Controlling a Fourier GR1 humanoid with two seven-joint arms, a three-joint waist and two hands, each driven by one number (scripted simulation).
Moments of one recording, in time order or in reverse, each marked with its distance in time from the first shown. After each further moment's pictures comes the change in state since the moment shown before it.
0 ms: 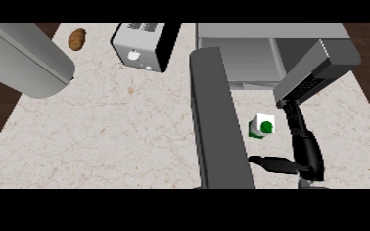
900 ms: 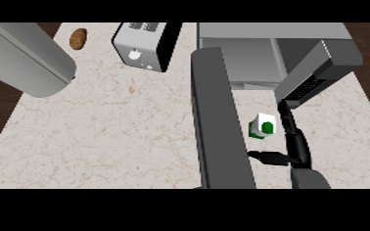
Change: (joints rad) left arm -0.009 -0.042 0.061 -0.037 0.032 -0.052 0.062; right arm -0.258 -0.045 -0.116 0.631 0.025 -0.012 -0.379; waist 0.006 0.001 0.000
